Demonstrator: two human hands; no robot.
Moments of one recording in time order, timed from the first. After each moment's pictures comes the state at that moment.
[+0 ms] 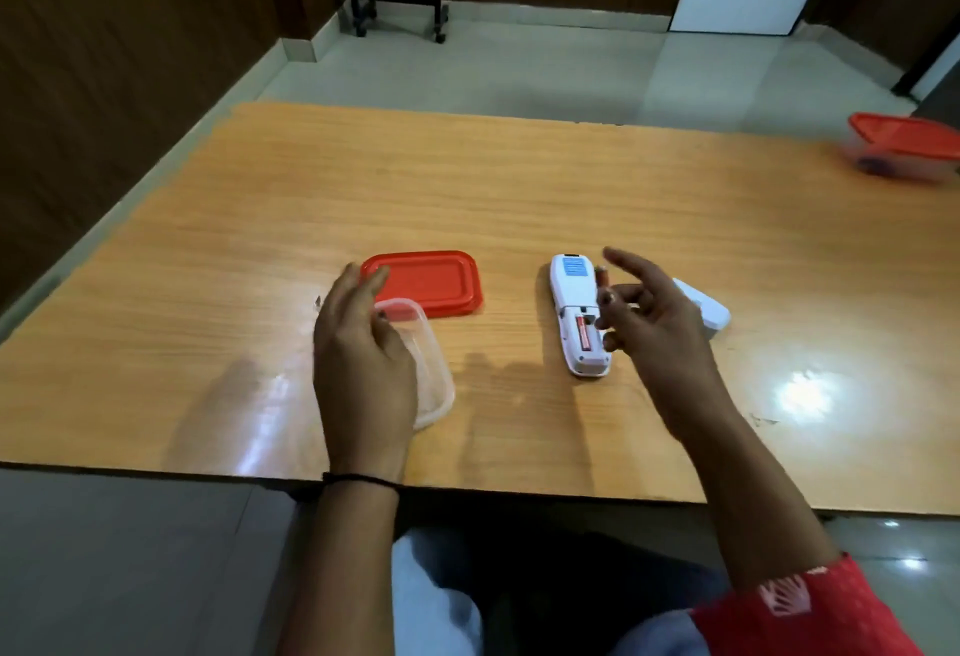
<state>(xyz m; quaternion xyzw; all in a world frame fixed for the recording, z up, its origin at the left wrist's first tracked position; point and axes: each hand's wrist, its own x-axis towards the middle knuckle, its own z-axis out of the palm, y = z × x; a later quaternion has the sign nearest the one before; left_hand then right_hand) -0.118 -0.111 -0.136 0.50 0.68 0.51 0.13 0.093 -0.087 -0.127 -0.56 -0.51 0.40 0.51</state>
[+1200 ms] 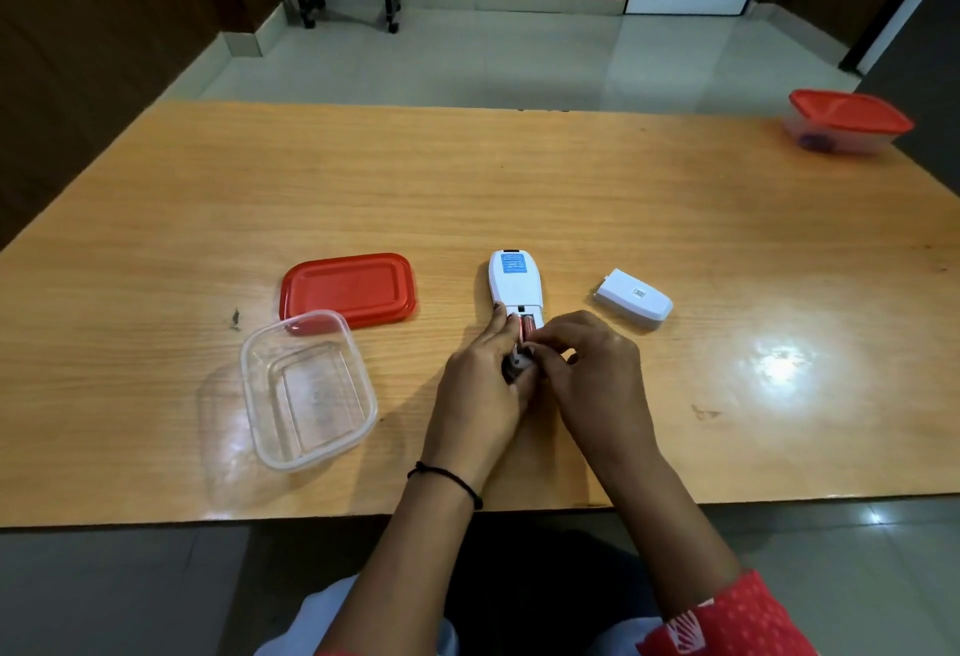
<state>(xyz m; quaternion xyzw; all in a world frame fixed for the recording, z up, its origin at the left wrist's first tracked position) -0.009 -0.086 -0.176 0.69 0.55 0.36 0.31 0.104 -0.097 -0.162 -0.64 -0.61 0.18 0.42</state>
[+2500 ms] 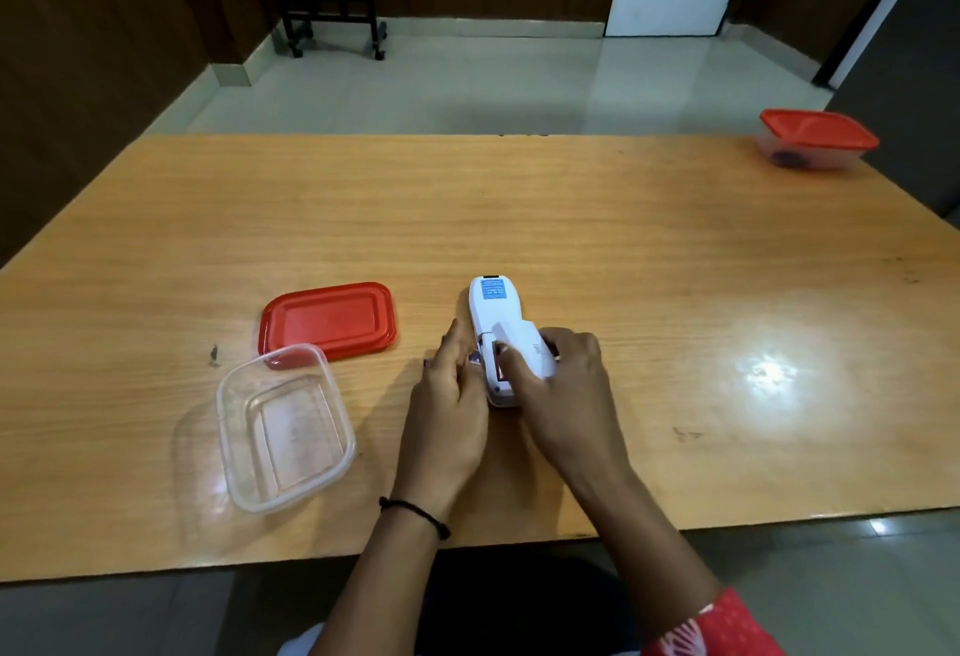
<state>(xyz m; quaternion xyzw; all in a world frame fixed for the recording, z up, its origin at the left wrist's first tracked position) -0.011 -0.088 -0.162 0.58 0.57 0.42 0.40 0.097 -0.092 -0.156 -0.70 -0.52 0.25 0.41</state>
